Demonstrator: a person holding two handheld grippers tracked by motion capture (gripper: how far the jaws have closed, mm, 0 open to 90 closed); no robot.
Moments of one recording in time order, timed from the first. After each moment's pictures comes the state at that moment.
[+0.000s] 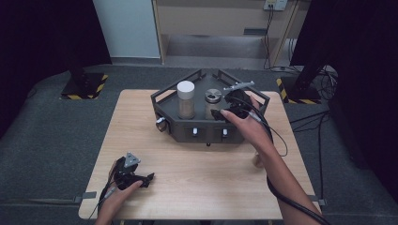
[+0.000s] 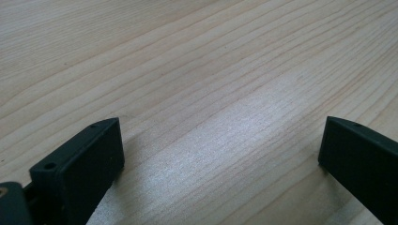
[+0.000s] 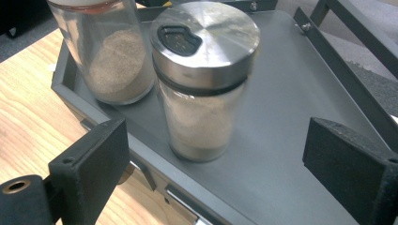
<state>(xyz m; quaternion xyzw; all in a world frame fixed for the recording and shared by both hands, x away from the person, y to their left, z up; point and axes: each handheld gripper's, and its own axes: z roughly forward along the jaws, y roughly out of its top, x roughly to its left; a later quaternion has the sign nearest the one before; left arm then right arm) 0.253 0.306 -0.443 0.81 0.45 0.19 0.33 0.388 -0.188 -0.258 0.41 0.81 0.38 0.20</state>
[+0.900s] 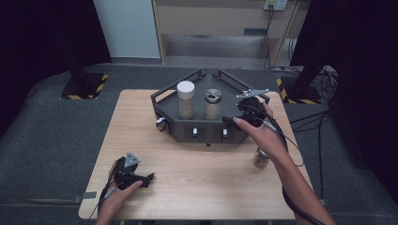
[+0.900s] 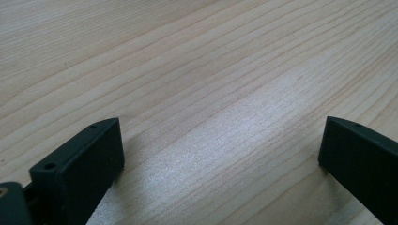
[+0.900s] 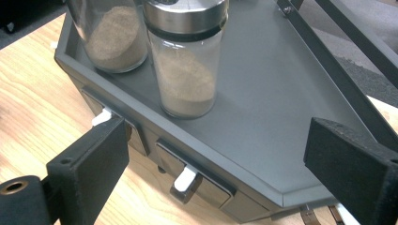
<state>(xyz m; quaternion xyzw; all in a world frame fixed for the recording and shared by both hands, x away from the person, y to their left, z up) 0.253 0.306 -0.443 0.81 0.45 0.19 0.33 0.359 -0.219 -0.257 0.41 0.81 0.37 0.20</state>
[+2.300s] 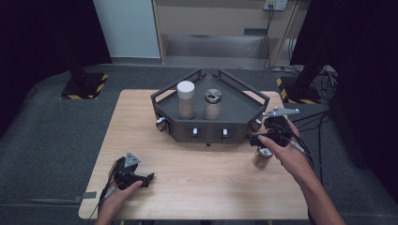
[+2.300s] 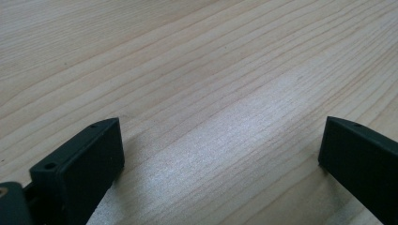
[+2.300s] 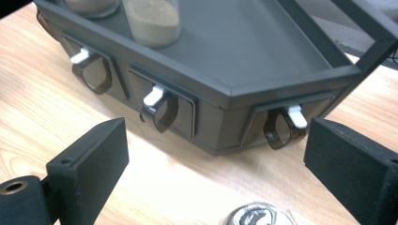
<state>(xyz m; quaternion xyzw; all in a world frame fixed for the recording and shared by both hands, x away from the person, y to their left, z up) 0.253 0.306 -0.443 0.81 0.45 0.19 0.33 0.311 -0.282 -0.276 0.44 0.80 0.37 0.20</state>
